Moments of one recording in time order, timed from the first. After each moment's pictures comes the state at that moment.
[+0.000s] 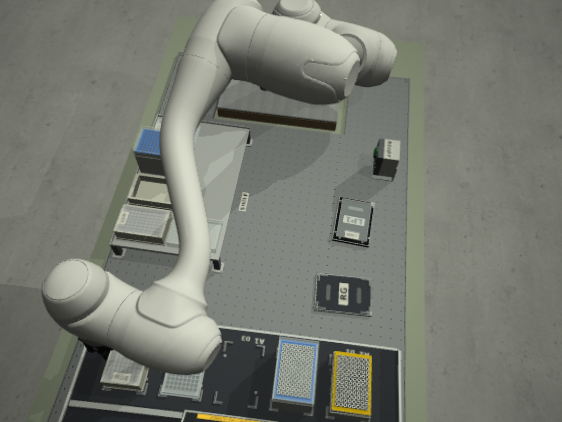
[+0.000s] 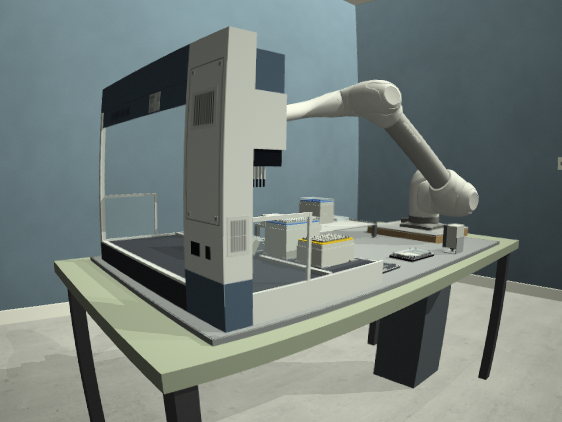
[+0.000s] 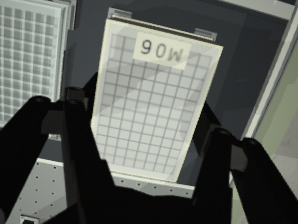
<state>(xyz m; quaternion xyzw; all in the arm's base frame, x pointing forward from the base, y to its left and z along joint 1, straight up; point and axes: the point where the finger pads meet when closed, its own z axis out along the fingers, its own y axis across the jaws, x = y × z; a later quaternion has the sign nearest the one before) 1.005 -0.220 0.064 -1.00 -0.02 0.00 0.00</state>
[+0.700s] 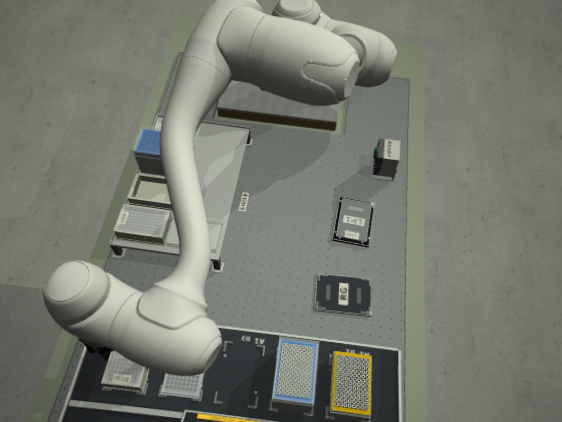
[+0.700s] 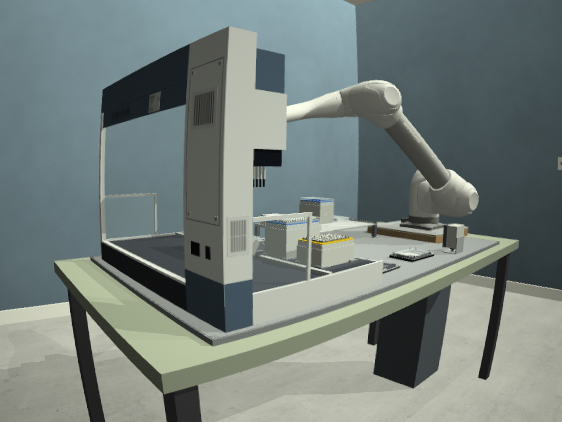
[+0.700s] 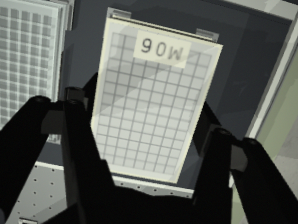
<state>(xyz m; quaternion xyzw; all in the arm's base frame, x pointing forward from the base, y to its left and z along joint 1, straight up) 1.005 -0.220 0.058 -1.00 -0.02 0.00 0.00</state>
